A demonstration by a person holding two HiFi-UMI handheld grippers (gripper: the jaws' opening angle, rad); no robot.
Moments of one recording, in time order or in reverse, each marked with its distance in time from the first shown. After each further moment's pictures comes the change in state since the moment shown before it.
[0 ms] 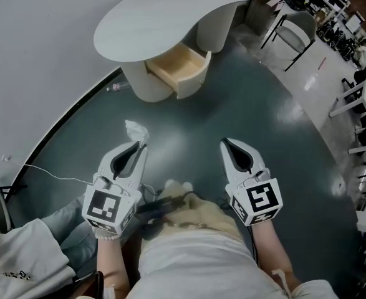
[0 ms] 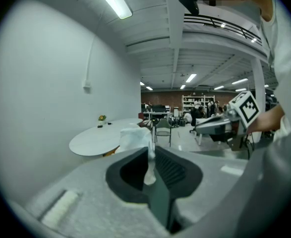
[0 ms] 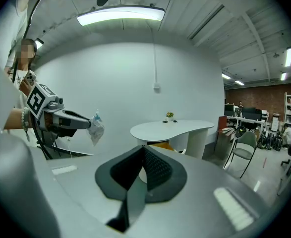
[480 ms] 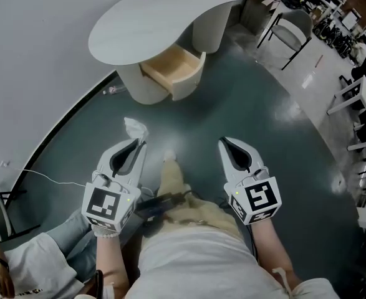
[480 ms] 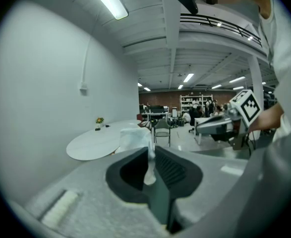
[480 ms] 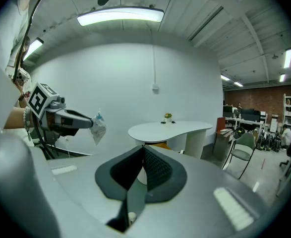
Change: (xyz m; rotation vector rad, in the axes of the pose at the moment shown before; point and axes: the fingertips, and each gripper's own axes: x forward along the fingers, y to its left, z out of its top) left arm 0.015 -0.006 0.006 0.024 -0.011 -0.007; right arm -0.004 -0.012 -0.002 -0.008 -0.013 -0.010
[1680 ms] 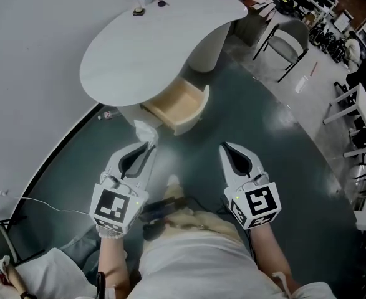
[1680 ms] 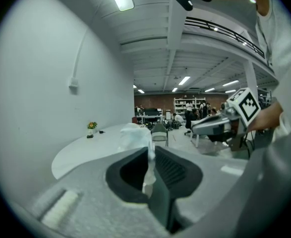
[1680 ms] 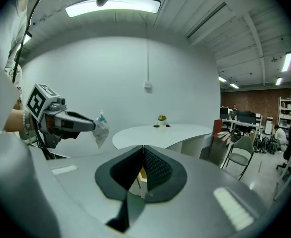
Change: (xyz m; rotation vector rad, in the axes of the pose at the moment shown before) left arm 0.128 0.107 0.040 0.032 -0.035 -0.107; right arm 0.139 -0.069 0.053 0.001 0.008 -0.071
